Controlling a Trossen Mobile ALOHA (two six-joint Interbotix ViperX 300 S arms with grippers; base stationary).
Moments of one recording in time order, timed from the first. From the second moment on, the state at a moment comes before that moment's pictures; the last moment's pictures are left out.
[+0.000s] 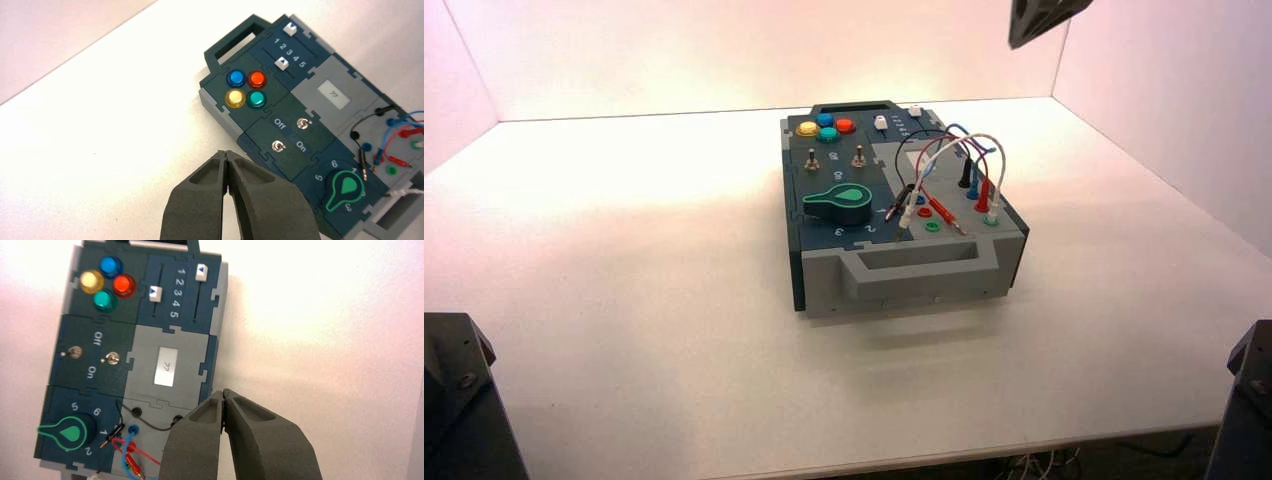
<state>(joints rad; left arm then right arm) -0.39 -0.41 0.68 -0.13 0.60 0.26 0.35 -0.29 0.68 0.02 0.64 0.06</state>
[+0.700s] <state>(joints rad) -0.37 -0.85 1.03 -0.13 0.39 0.19 0.35 -0.91 1.06 0.02 0.46 0.06</state>
